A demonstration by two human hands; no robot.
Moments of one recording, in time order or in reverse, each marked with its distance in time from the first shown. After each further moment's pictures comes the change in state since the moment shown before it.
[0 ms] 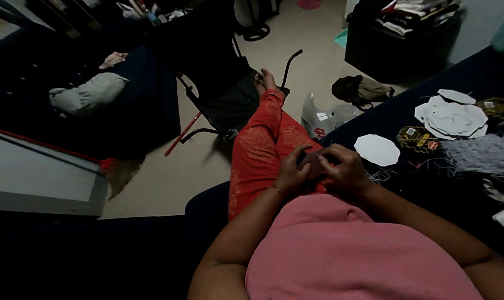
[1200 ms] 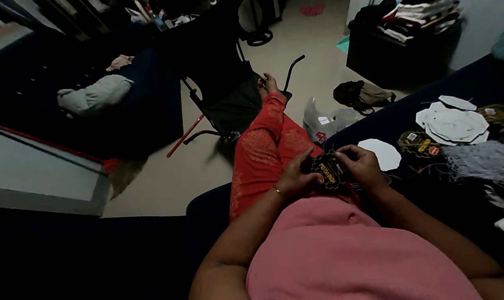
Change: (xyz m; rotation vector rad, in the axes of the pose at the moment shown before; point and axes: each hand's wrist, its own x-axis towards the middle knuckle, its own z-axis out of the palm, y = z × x) left_hand 0.001 0.009 -0.007 -0.063 -0.189 -0.085; right_hand 0.000 0.013 -0.028 0.383 -0.024 0.516
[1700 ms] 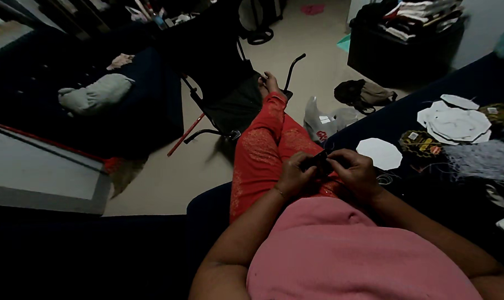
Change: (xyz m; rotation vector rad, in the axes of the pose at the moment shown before) left_hand -0.002 0.001 0.006 0.175 0.216 0.142; right_hand -0.011 -0.005 0.017 -0.214 0.016 -0.459
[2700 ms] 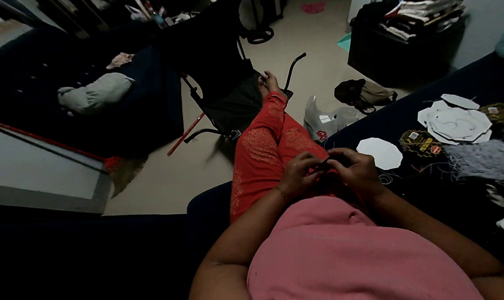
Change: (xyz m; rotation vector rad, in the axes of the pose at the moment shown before) left_hand 0.001 -0.004 0.001 -0.024 -0.079 0.205; right_hand 0.003 -0.002 -0.003 0.028 -0.033 0.069
